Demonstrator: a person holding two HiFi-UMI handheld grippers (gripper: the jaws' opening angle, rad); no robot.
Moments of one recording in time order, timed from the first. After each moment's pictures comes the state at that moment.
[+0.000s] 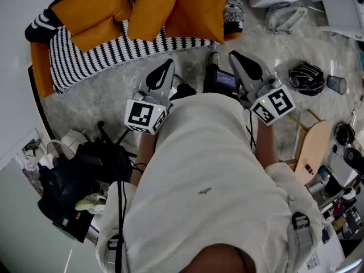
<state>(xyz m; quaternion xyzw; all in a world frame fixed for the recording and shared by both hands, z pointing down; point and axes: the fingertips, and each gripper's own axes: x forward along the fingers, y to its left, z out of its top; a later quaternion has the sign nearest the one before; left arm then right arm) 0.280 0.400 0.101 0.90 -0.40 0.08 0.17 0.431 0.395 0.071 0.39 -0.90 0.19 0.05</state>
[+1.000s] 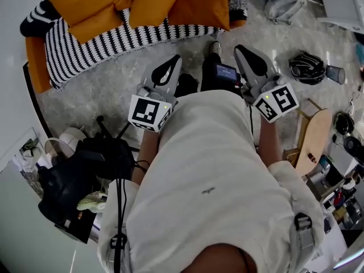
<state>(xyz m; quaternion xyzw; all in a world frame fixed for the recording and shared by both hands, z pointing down) 0.243 0.446 0.107 0.91 -0.37 0.07 0.17 0.387 0.436 0.079 0.43 -0.88 0.19 0.08</state>
